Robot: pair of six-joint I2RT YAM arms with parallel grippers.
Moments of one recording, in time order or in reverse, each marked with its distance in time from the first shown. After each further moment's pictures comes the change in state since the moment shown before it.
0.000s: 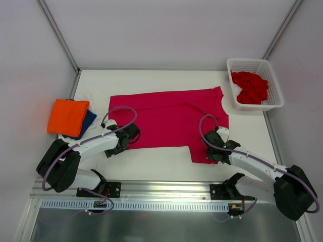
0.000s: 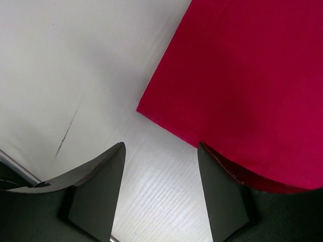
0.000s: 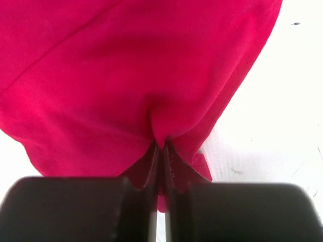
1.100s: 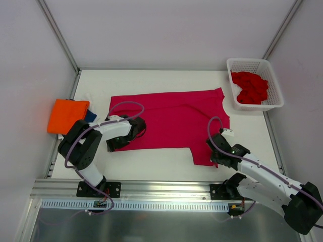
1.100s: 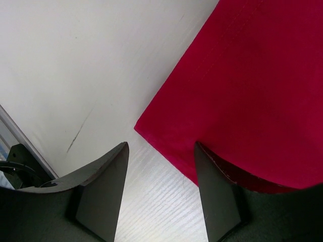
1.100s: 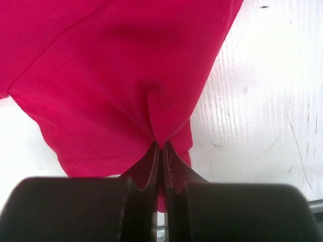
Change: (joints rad) left arm 0.030 0.291 0.196 -0.141 -0.057 -0.096; right arm 0.030 -0.188 0.013 -0.172 0.015 0.011
